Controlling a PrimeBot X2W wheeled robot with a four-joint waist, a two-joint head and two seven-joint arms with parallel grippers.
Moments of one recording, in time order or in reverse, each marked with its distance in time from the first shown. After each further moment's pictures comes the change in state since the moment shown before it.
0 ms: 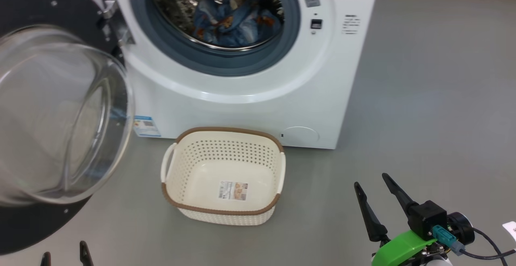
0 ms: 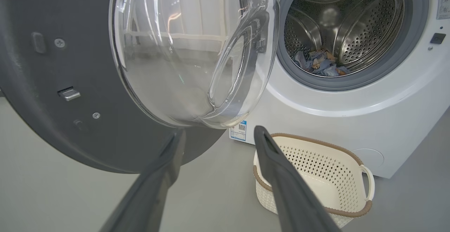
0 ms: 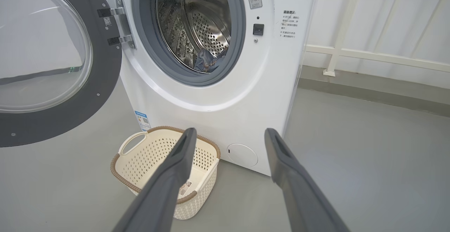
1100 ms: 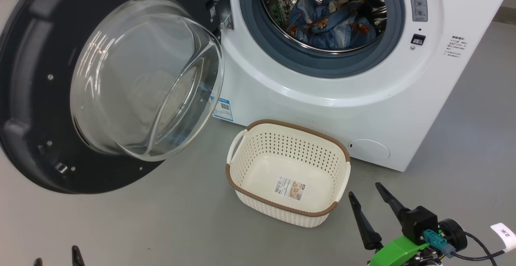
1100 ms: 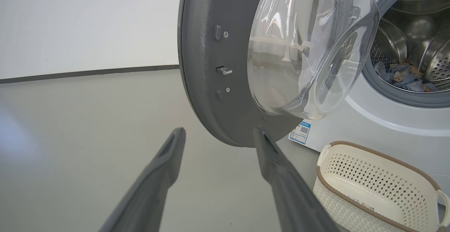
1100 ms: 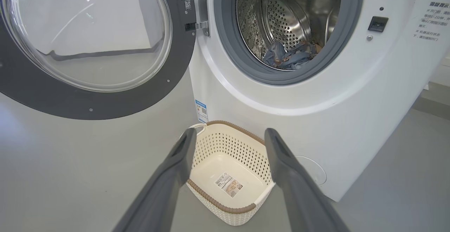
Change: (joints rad) left arm 0.028 0.000 0.019 -0.028 -0.011 0.023 0.000; right arm -0.001 0.000 0.025 0.063 0.000 0.000 0.000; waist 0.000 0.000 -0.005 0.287
